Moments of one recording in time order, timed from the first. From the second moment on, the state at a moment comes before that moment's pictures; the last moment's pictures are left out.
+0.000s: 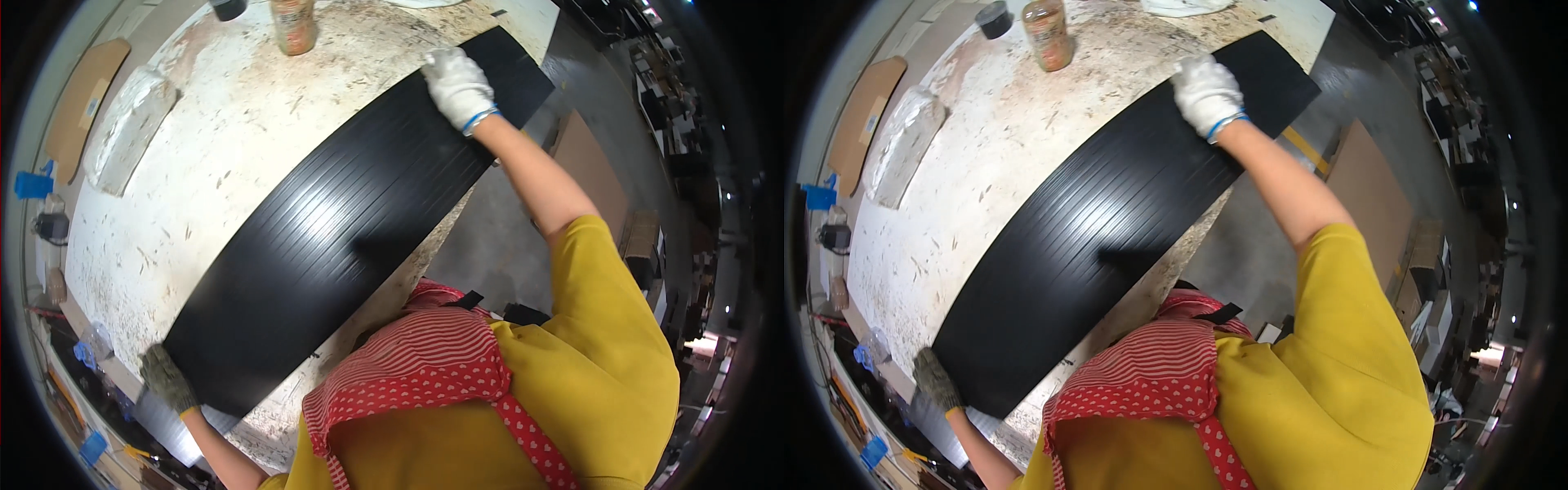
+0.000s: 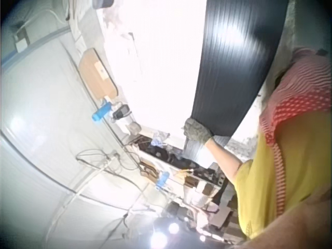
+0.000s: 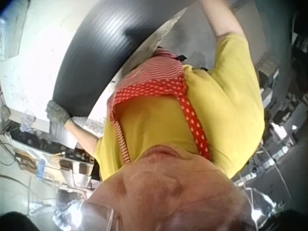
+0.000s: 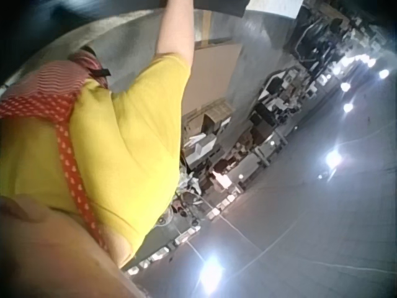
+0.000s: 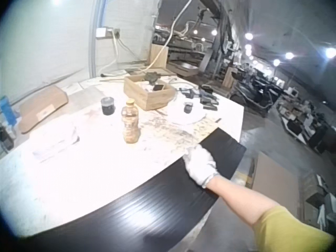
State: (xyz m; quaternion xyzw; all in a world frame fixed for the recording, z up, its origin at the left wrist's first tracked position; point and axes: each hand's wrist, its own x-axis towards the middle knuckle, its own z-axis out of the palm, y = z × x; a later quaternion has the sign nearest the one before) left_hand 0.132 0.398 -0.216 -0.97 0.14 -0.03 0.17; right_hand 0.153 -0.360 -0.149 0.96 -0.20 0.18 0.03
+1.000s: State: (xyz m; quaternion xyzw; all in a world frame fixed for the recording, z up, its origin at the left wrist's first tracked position) left_hand 0.095 0.233 -0.171 -0.98 0.14 -0.04 -0.12; right_hand 0.044 -0.311 -0.099 1.00 -0.04 -0.08 0.00
